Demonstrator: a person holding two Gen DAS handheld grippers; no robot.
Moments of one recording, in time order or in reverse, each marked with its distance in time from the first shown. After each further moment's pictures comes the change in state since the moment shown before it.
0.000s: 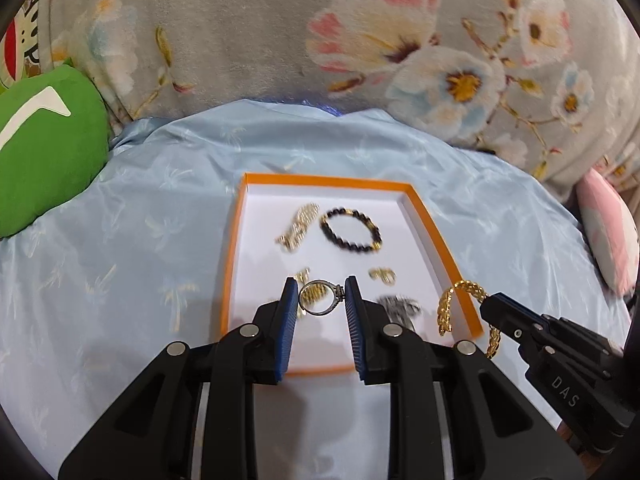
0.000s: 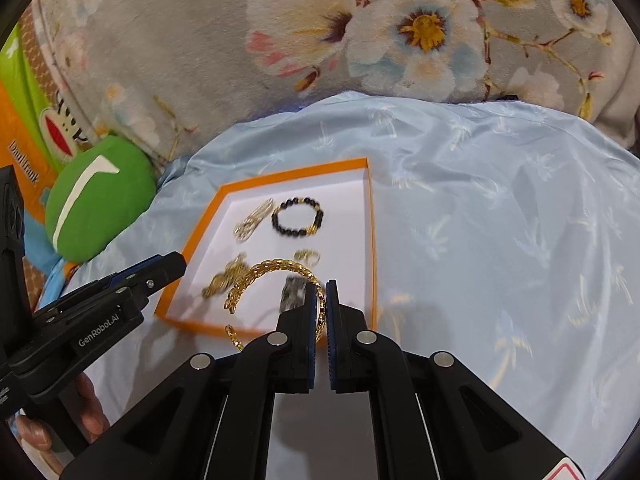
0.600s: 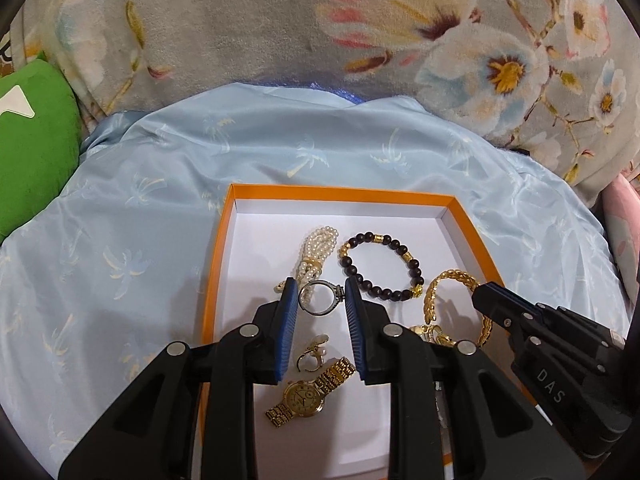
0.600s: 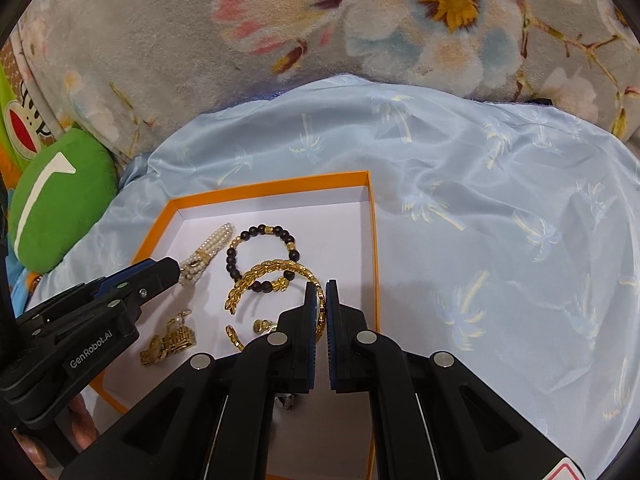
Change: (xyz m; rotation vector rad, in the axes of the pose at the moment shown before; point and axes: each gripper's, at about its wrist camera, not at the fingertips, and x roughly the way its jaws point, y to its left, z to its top) left arm 0.076 0.011 0.025 0.009 0.034 0.014; right arm 0.077 -0.001 0.031 -0.052 0.027 -0.065
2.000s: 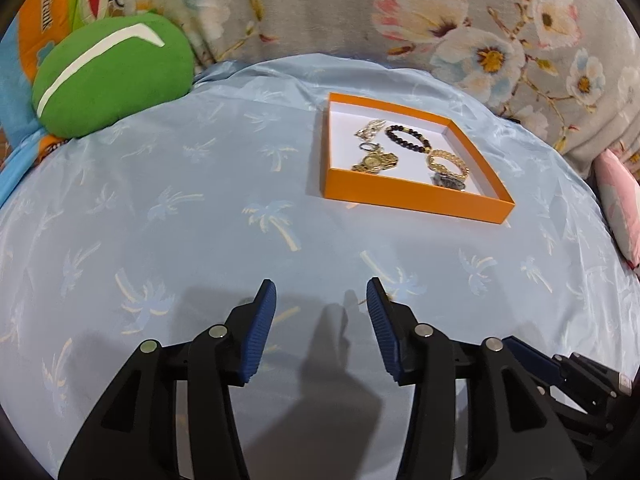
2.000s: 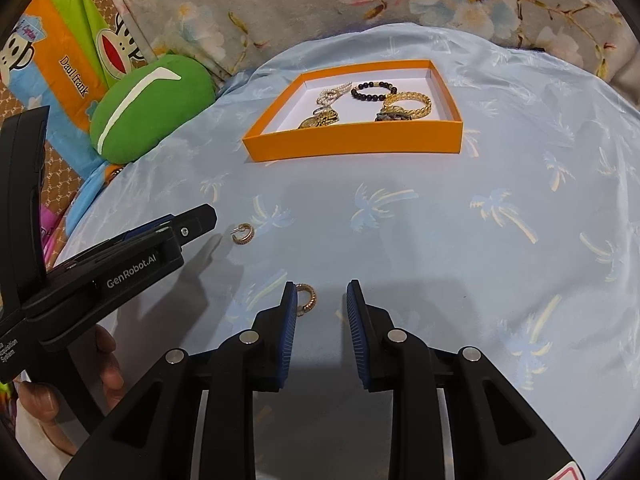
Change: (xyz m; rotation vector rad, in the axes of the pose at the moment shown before) left arm -0.146 0.034 -0.161 -0.108 -0.005 0.109; right arm -0.134 0.061 -0.180 -0.052 0.100 0.161
